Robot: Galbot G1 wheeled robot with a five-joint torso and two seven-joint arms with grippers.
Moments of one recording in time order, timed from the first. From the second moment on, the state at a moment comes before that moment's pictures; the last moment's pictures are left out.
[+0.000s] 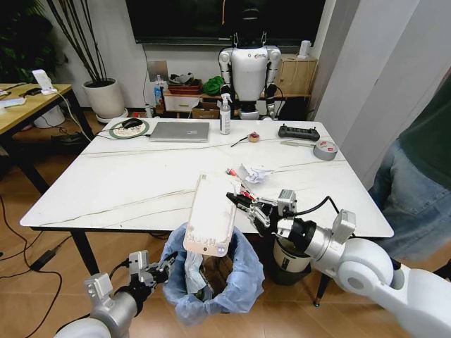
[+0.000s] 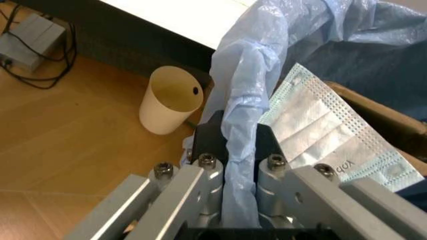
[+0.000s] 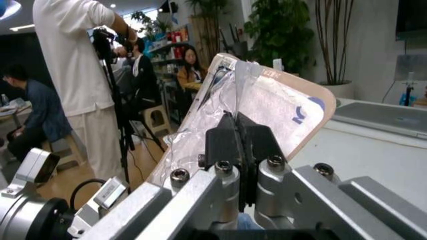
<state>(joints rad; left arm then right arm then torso) 1.75 -0.93 -0.50 -2.31 -1.10 0.31 -0.27 -0.91 0.57 -0.14 2.18 1.02 0.11 -0.23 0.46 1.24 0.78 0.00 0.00</state>
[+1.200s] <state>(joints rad) 1.77 -0.95 -0.51 -2.32 -1.13 0.33 -0.30 -0.91 0.60 -0.16 2.15 0.98 0.13 -0.25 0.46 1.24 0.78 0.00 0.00</state>
